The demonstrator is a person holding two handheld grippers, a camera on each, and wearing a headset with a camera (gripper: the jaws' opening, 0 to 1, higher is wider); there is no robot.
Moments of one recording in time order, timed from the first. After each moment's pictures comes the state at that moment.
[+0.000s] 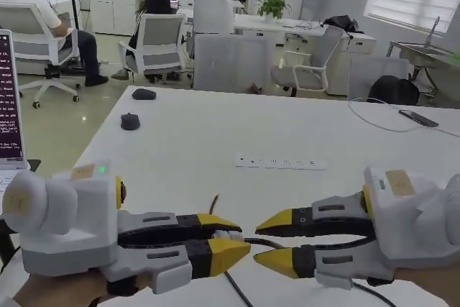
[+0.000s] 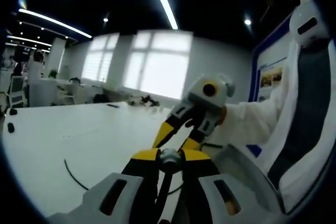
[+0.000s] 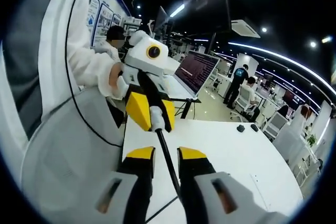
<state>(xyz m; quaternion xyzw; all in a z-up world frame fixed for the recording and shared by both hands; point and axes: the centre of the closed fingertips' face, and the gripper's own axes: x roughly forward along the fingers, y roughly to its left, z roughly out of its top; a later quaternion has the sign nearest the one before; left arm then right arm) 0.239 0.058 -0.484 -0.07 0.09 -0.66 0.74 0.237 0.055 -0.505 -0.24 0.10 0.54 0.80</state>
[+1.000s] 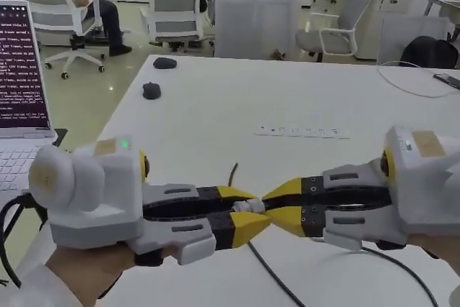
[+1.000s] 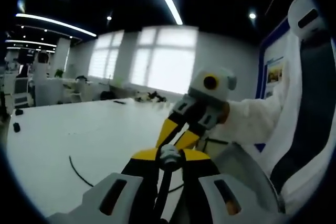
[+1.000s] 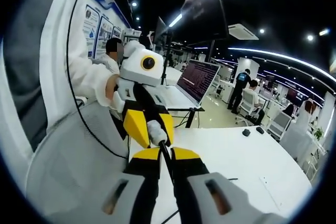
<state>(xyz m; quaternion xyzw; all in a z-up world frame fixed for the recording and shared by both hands) 0.233 0.055 -0.486 -0.06 0.11 -0.63 0.77 0.236 0.060 -0.498 -0.19 0.09 0.56 0.80</state>
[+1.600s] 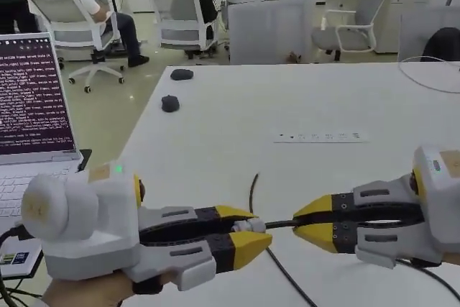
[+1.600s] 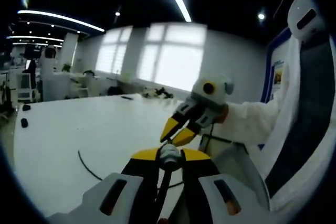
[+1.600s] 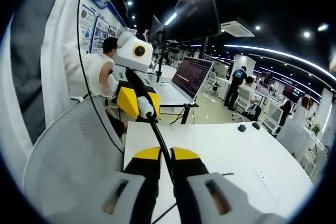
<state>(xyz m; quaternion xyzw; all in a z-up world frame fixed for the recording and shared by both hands) 0.242 0.080 -0.476 -0.05 0.13 -0.61 0.78 0.249 0.039 -0.501 -0.18 0.09 0.54 0.82</state>
